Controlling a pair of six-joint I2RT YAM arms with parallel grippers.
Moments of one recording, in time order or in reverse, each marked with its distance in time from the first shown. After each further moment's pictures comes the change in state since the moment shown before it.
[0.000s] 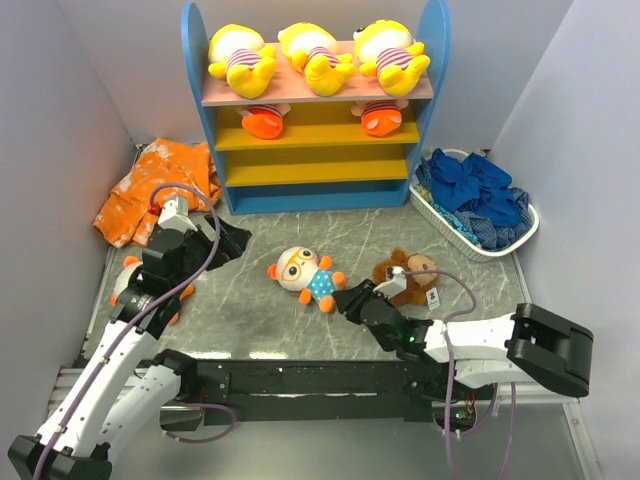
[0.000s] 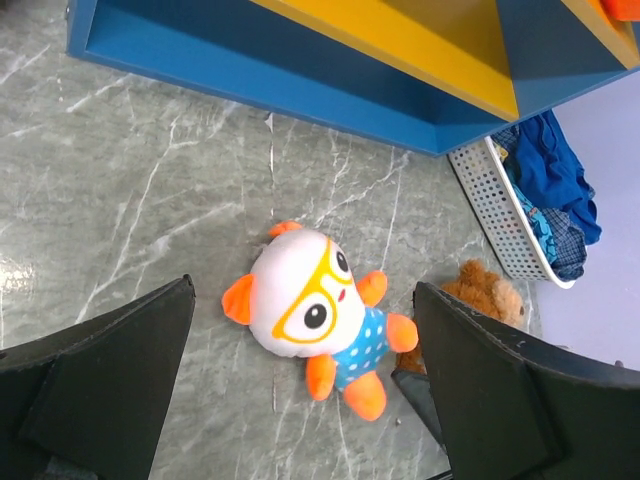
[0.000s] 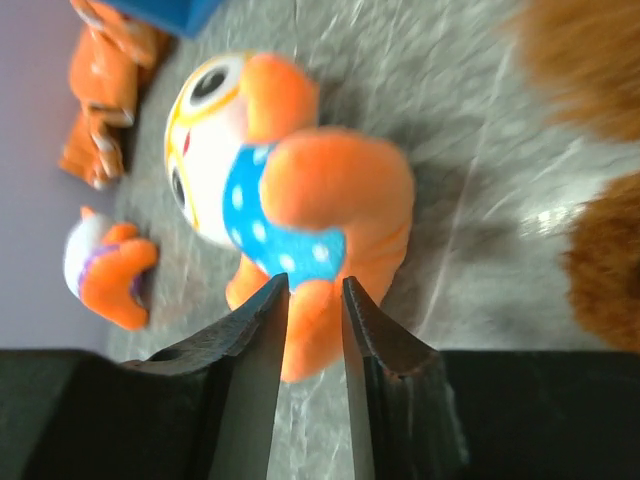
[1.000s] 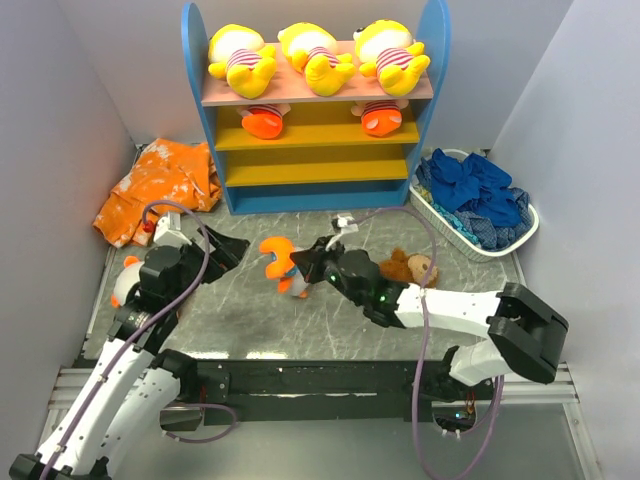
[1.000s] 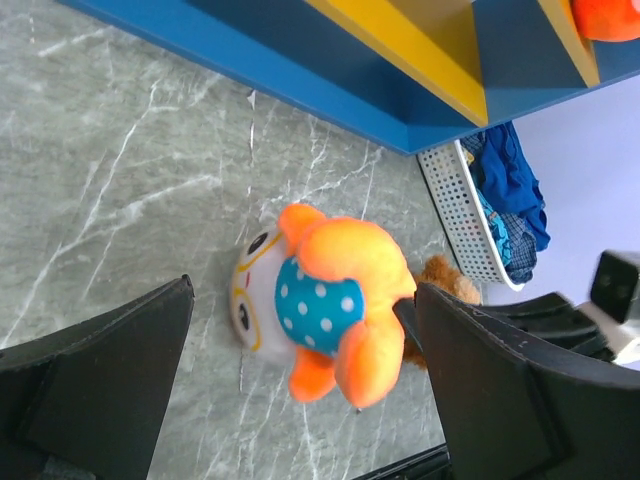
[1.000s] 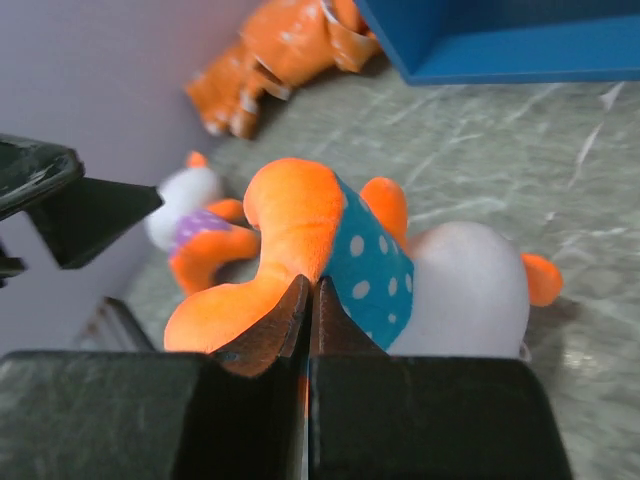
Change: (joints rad) left arm 0.000 -0.130 -0.104 -0.004 0.009 -0.142; right arm -0.104 0.196 0.474 0.000 -0.356 -0.599
